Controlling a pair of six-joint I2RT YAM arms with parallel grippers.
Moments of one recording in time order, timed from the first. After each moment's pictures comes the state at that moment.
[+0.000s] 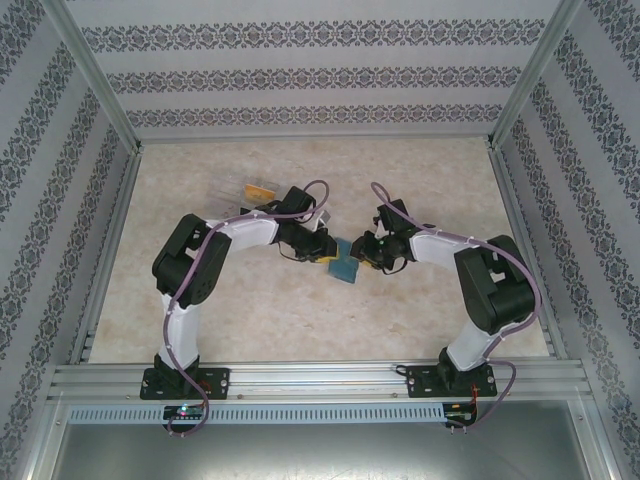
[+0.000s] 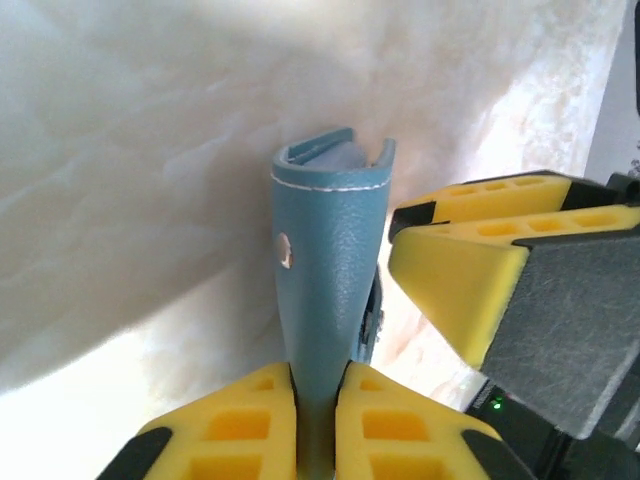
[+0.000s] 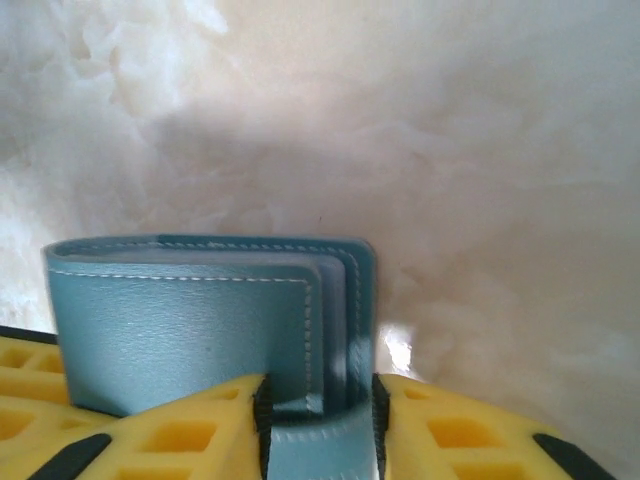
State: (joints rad) left arm -0.54 2.00 1.30 -0.34 0.68 -0.66; right arm 0.33 1.64 0.85 -0.28 -0.42 0.73
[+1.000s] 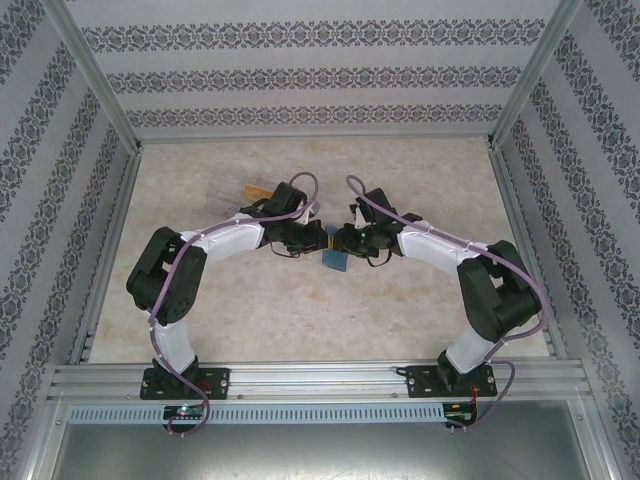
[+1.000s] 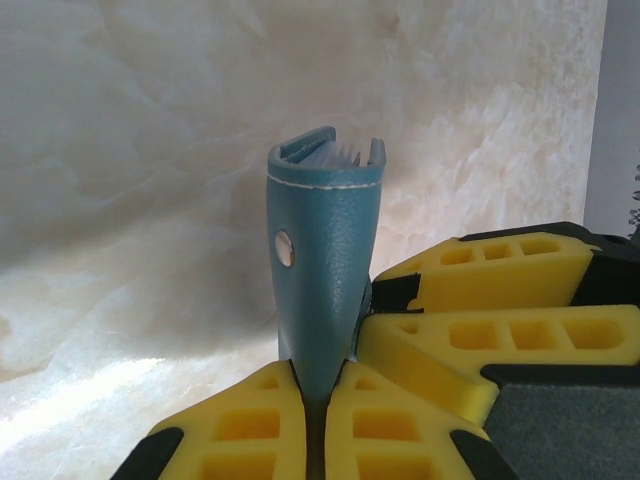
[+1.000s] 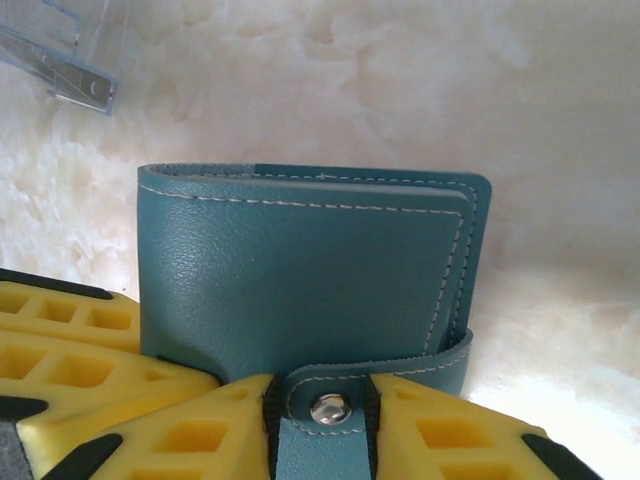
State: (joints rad) left arm -0.54 1.84 1.20 -0.29 0.55 -0.69; right arm 0.50 1.66 1.01 -0.35 -0.35 0.65
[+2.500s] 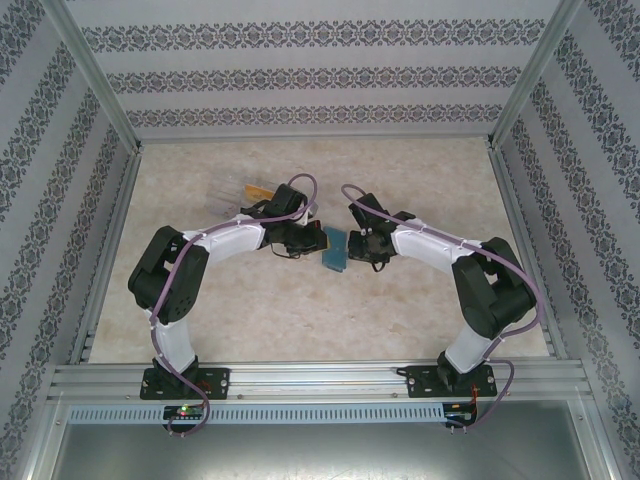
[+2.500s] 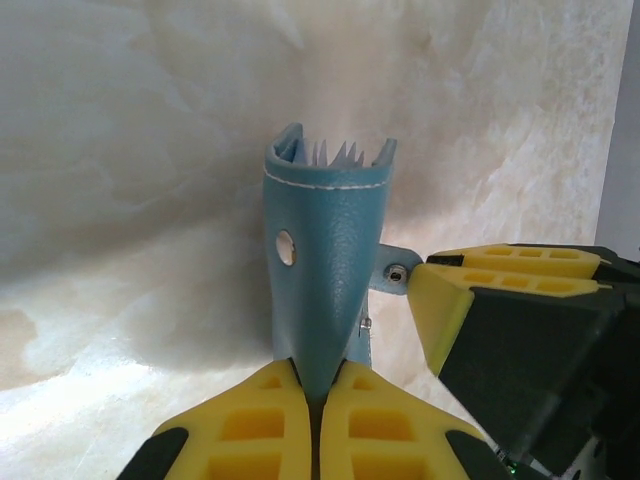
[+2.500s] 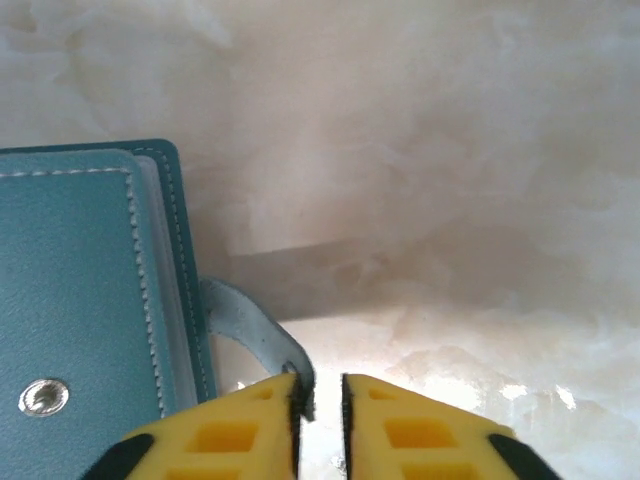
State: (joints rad) left arm -0.54 1.85 1.19 -0.29 0.51 -0.74; right arm 0.53 1.69 1.04 -0.54 -0.05 0.67
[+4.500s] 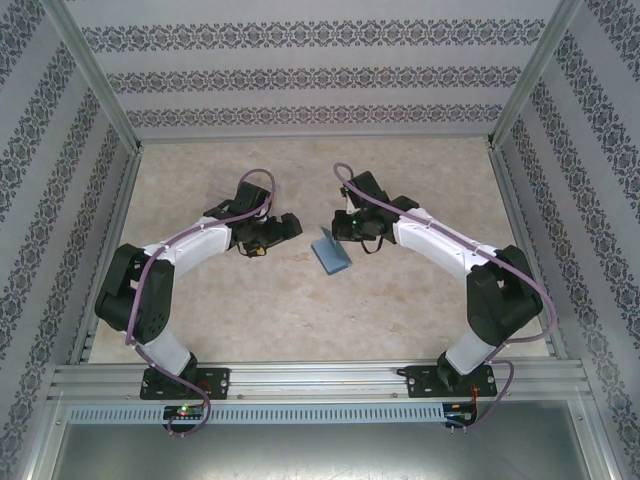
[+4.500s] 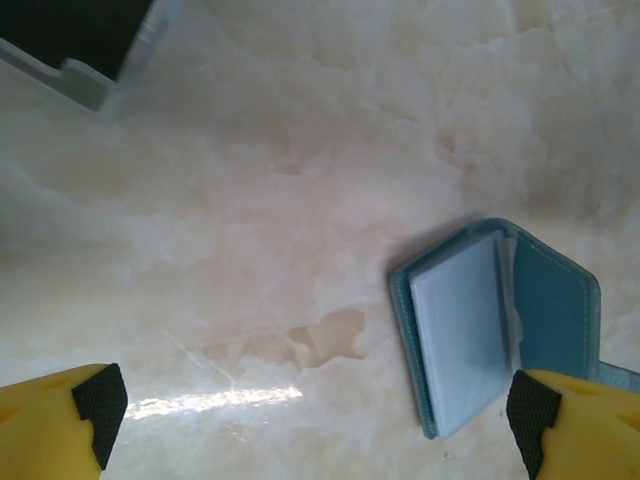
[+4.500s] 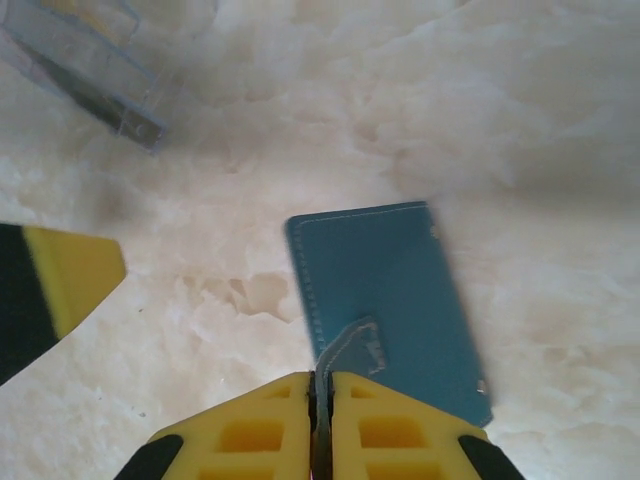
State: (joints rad) left arm -0.38 1.65 1.06 -0.41 0.27 -0.76; right arm 0.55 1.63 1.21 -0.56 -0.17 0.55
